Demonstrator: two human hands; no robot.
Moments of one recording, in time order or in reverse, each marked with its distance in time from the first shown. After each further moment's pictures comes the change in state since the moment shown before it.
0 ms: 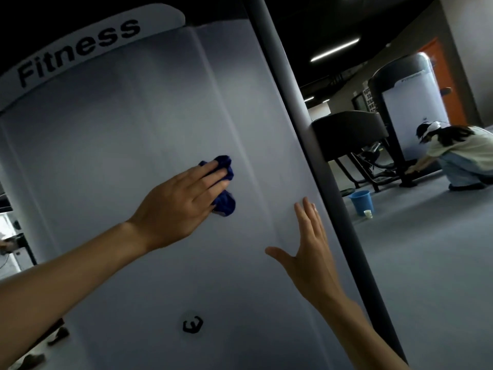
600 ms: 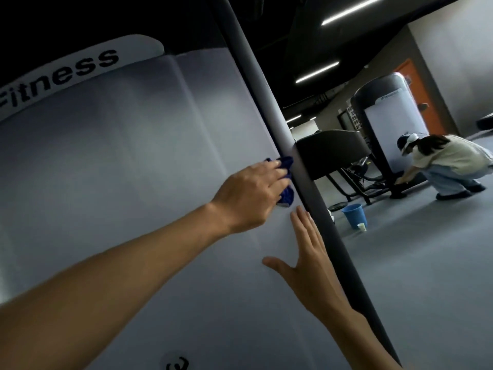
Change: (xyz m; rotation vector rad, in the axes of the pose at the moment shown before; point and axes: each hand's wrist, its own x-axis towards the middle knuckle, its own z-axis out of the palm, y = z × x) left_hand 0.146 0.043 0.031 -0.180 -0.011 0.005; right_hand 0.026 0.018 -0.014 -0.023 0.033 -0.049
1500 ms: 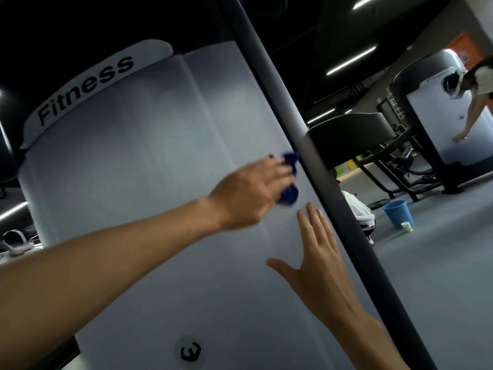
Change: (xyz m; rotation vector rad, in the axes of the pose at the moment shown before) left_hand -0.015 -0.004 -0.004 0.081 0.034 0.081; right_hand -0.011 0.005 0.010 -0.081 0.011 -0.068
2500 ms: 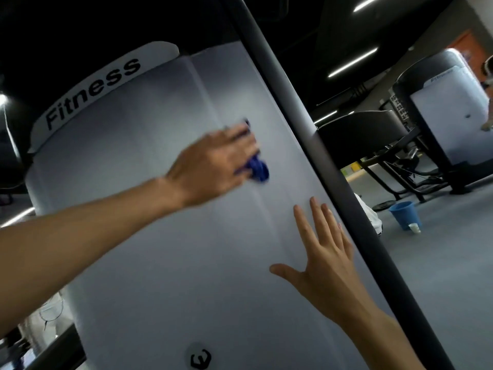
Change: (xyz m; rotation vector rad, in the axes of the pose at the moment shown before) left_hand -0.024 -0.069 -0.039 0.178 0.064 -0.038; right_hand 0.006 -0.003 0.004 -0.093 -0.054 -0.085
